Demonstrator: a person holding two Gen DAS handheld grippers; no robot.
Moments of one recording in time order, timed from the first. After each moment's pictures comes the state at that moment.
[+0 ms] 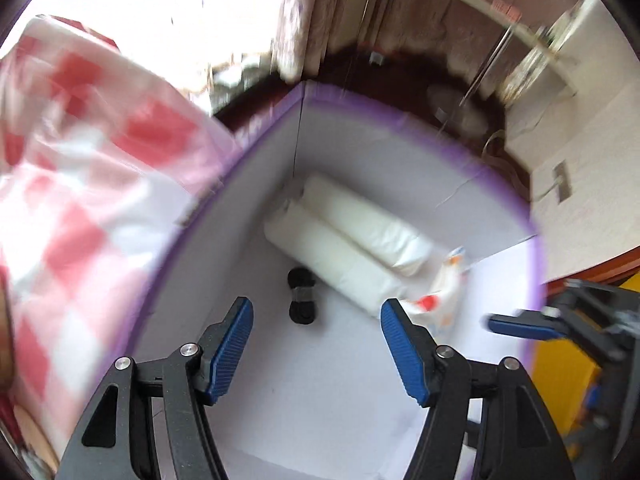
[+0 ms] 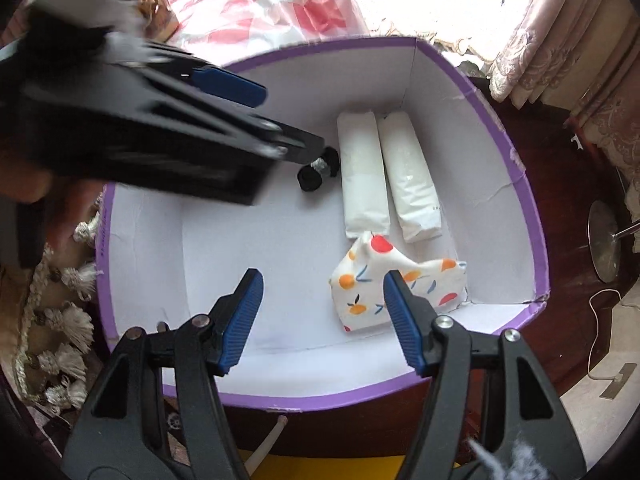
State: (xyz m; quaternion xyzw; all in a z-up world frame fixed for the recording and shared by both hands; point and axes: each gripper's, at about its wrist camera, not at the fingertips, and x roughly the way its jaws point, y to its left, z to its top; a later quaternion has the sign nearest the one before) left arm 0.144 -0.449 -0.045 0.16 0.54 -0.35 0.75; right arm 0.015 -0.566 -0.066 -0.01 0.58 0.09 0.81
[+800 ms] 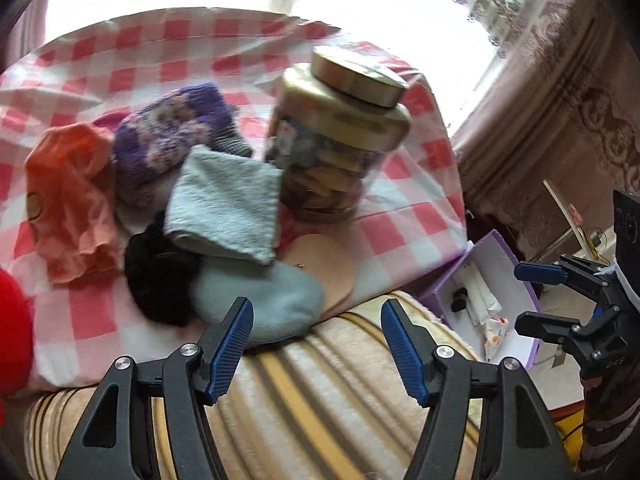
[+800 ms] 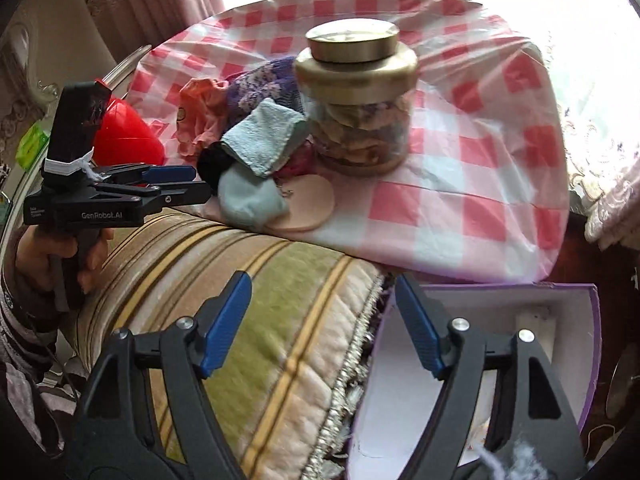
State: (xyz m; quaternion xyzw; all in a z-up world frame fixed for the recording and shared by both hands) left arm 0.118 -0.073 0.020 -0.10 0.47 -0.15 0.86; right arm 0.070 -0.345 0.047 -0.07 0.47 0.29 0.83
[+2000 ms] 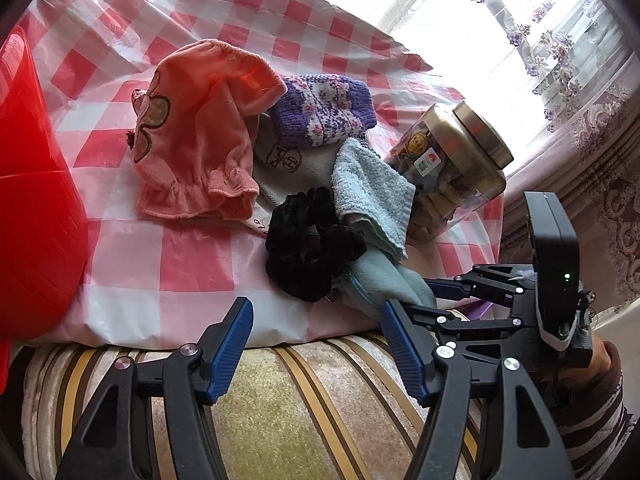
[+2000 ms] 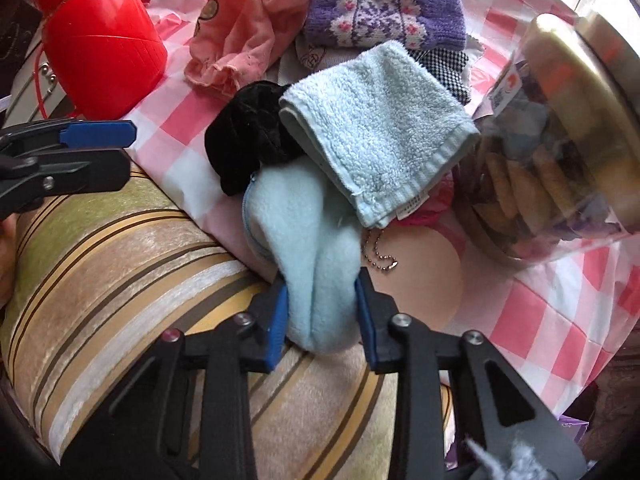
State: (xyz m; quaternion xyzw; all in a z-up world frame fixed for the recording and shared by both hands) left arm 0.100 0.038 -0.015 -0.22 0.47 -0.09 0.85; right arm 0.129 -0.156 -0.033 -0.25 0.51 0.34 0.75
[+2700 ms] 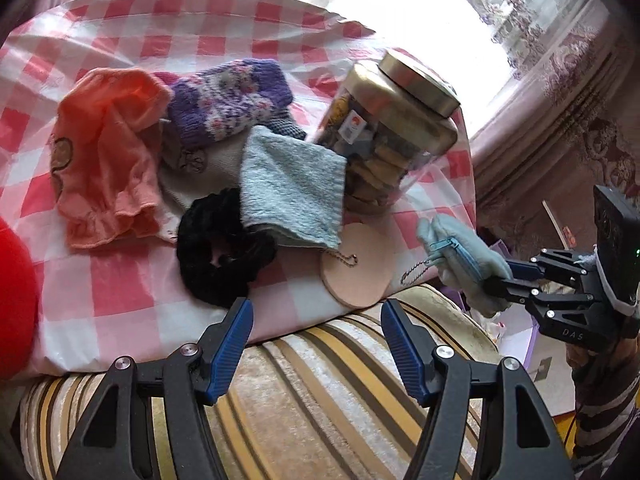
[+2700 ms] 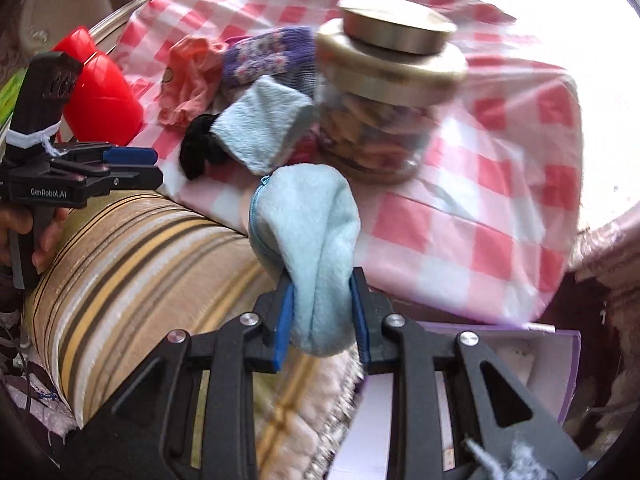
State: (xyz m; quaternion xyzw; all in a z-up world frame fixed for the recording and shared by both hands) left arm 0.119 -0.033 -0.002 -0.13 0.49 -0.16 0.85; right arm 0.099 -0.292 0.033 -0.16 0.49 0.28 0.81
